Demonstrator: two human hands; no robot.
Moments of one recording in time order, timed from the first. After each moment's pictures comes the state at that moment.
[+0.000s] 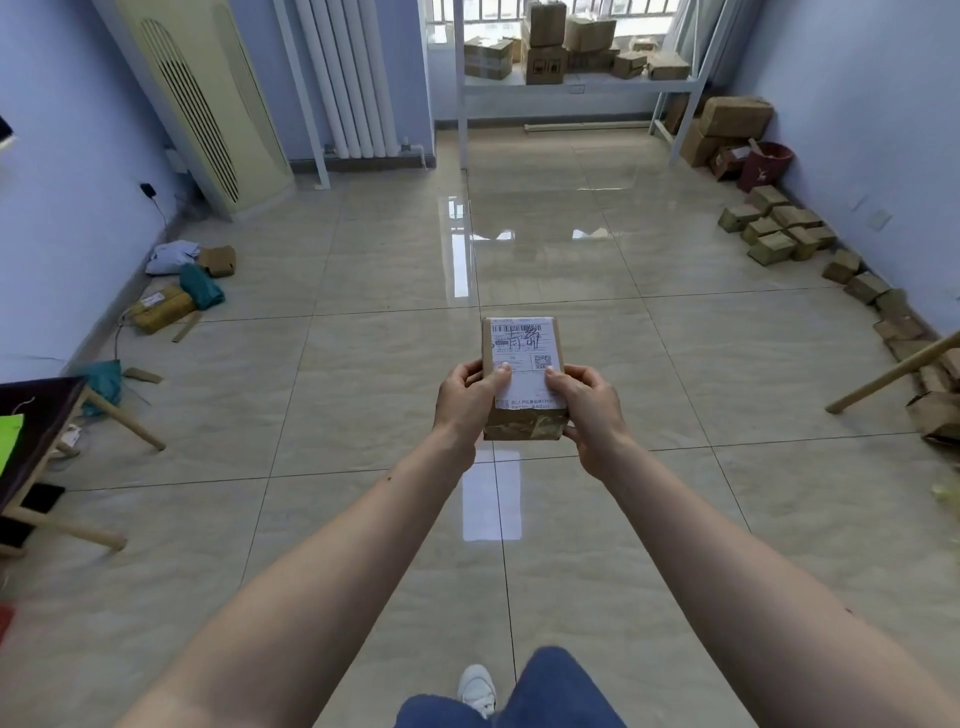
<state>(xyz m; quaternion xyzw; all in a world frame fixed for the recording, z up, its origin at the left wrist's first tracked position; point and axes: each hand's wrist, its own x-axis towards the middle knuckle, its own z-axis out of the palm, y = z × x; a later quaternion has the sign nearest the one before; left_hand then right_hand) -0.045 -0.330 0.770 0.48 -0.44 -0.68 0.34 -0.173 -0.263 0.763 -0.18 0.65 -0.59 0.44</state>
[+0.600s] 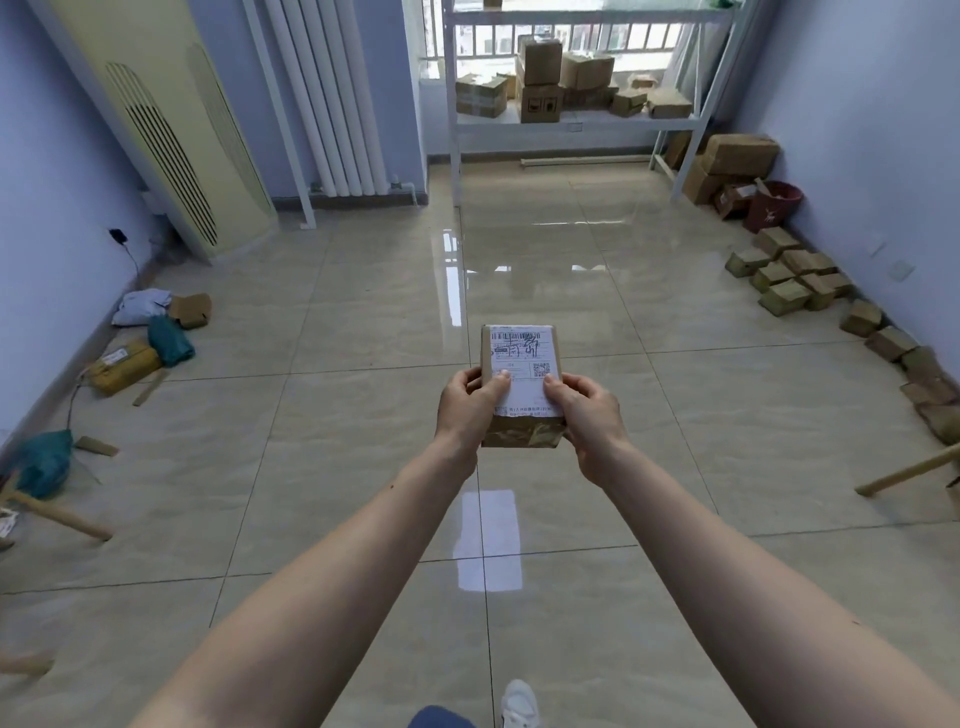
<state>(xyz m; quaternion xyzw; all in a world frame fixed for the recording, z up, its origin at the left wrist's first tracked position) -0.202 -0.550 0.781 0.49 -0.46 -0.66 0.35 -0.326 -0.486 0.774 -0.18 0.66 -0.60 0.42</state>
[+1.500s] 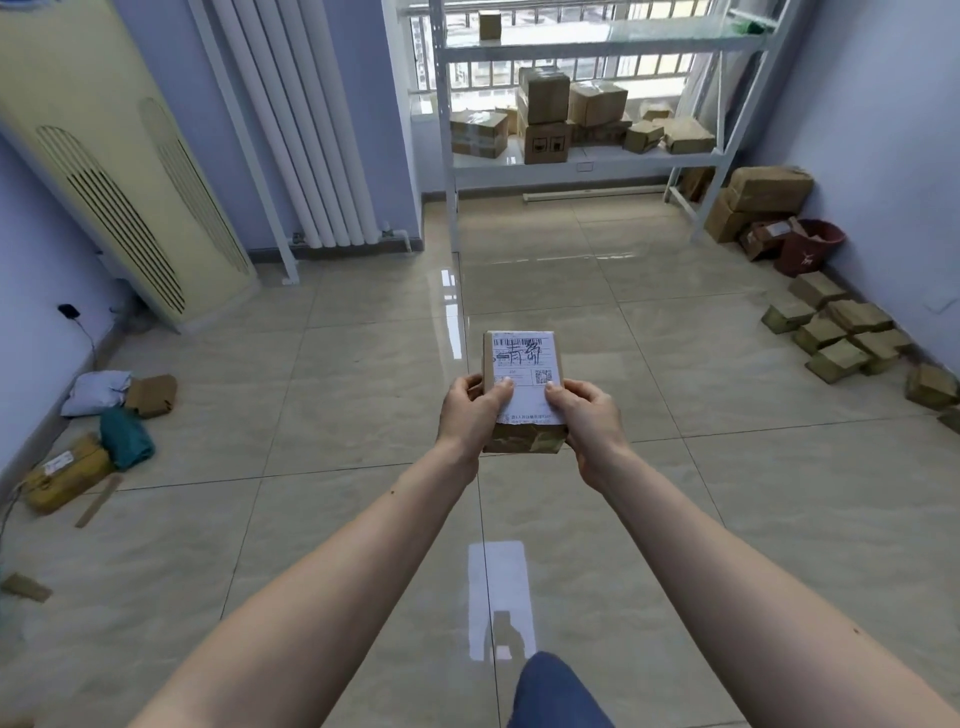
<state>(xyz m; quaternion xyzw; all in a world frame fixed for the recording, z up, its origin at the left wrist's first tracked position) -0.374 -0.938 0.791 0.50 -0.48 -0.64 0.34 -0.497 -0.874 0.775 -0.17 0.65 -0.62 0.42</state>
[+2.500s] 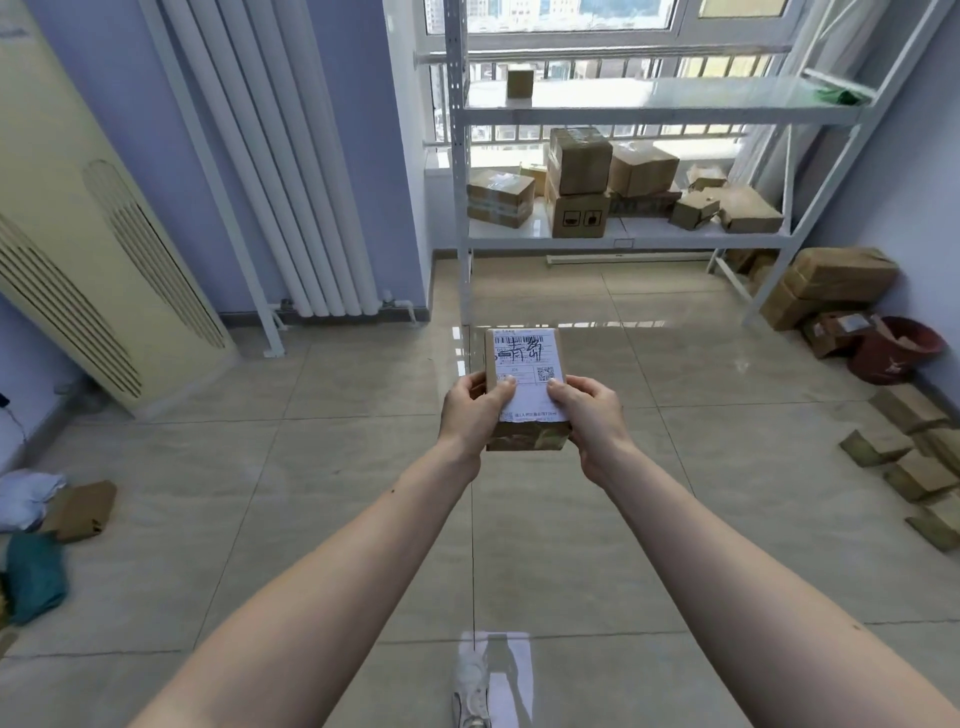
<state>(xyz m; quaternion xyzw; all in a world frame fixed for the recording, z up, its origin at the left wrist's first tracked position) -0.604 -1.409 0.802 0.48 -0.47 -0.65 0.37 -0.734 -1.356 0.791 -0.19 0.65 -0.61 0.42</state>
